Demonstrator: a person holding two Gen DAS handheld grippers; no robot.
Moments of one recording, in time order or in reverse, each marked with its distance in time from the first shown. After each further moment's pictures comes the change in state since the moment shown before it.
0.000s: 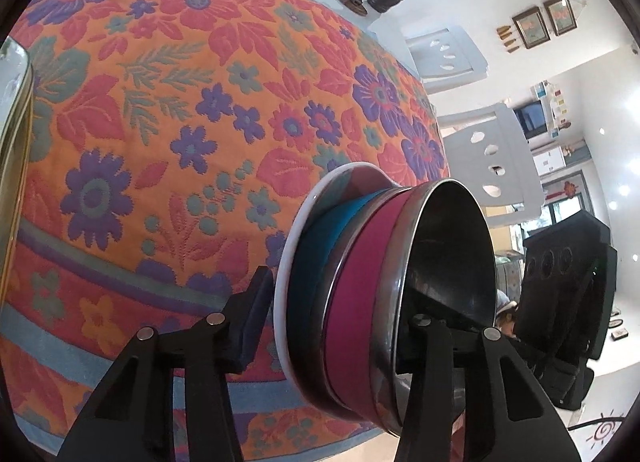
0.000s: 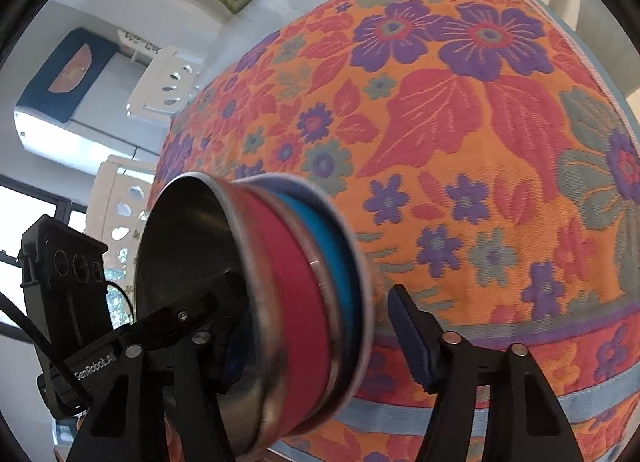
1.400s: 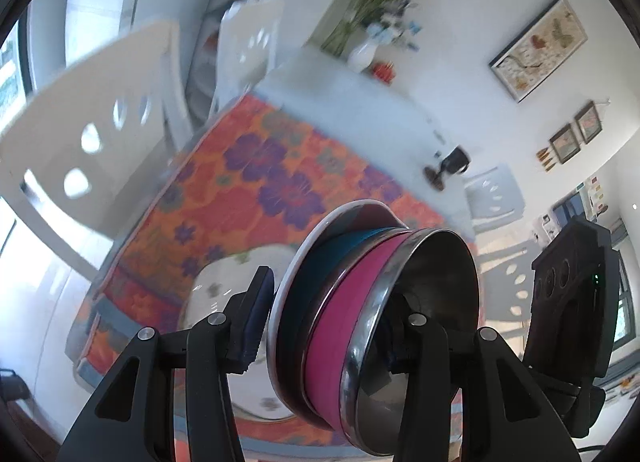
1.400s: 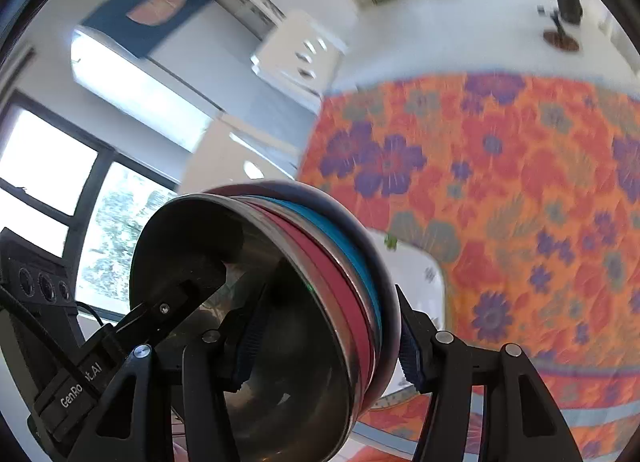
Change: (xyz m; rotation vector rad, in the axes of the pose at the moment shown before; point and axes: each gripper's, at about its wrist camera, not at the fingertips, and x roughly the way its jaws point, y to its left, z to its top) left arm -0.257 0.137 0.070 -0.120 -0.350 0.192; right arm 0.071 0.316 0.024 -0.208 0.020 0.047
